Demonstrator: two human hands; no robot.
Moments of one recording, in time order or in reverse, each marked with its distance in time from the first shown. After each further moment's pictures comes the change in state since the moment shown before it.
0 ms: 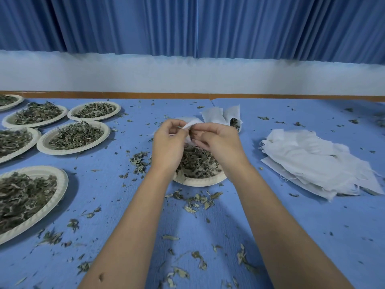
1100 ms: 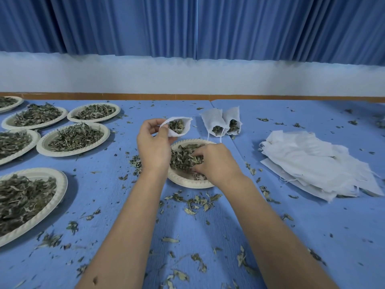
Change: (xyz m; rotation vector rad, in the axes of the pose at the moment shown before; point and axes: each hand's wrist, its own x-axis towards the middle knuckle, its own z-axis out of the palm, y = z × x) left_hand 0.008 -0.003 -0.008 -0.209 0.267 0.000; right_hand 0.001 0.026 -0.003 -1.173 -0.123 -0.086
